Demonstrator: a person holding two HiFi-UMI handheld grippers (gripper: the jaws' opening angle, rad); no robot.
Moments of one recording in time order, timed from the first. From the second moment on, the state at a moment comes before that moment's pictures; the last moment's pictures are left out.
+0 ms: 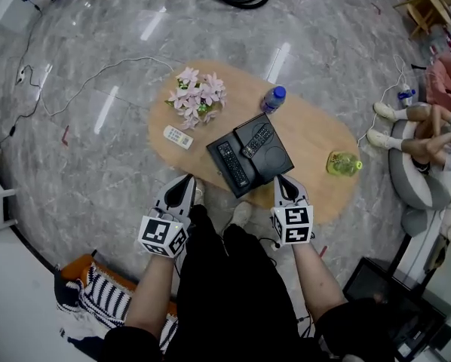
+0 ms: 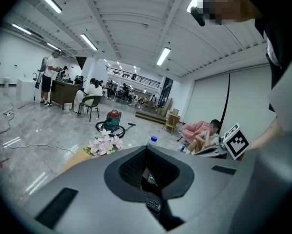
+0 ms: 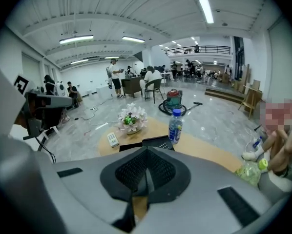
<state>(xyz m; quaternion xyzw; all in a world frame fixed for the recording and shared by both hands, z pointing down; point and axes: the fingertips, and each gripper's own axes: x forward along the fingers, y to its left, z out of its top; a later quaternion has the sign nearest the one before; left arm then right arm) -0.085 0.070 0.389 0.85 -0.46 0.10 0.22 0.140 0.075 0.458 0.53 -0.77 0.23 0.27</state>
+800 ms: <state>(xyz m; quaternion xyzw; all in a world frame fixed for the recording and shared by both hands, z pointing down) -0.268 0.040 0.422 0.82 -0.50 0.13 0.25 -0.127 0.007 0.521 0.30 -0.85 0.13 0.42</state>
